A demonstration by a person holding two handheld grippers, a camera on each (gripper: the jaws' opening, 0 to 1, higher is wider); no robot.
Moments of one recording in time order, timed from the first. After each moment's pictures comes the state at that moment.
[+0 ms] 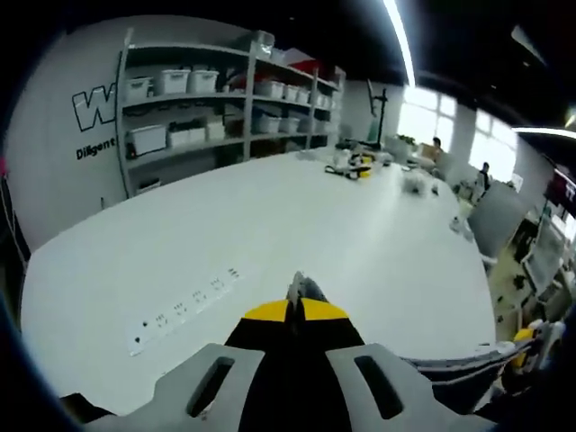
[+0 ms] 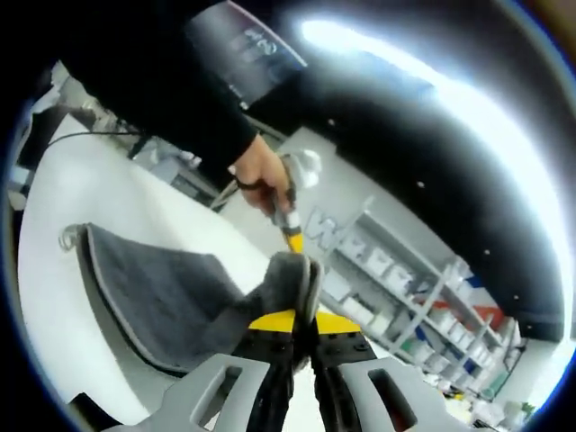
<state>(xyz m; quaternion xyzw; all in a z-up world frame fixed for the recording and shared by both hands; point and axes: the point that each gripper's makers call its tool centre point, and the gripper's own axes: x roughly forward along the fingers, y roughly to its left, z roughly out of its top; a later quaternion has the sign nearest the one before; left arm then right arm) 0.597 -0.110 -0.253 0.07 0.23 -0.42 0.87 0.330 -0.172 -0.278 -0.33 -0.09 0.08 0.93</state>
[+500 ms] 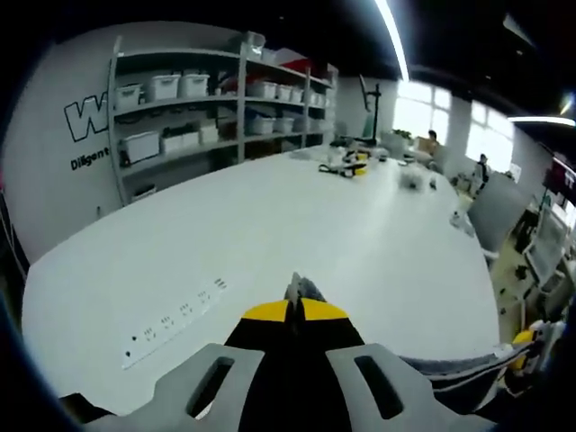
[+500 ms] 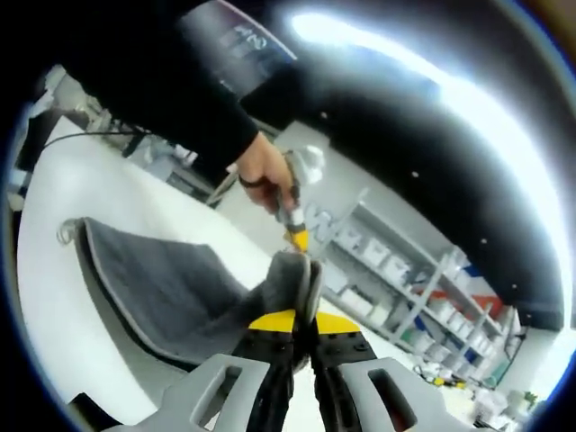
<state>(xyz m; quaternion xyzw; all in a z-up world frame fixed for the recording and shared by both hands) 0.594 -0.144 -0.258 0.09 0.24 -0.43 0.86 0.326 -0.191 -0.290 -0.31 -0.08 0.07 0.94</state>
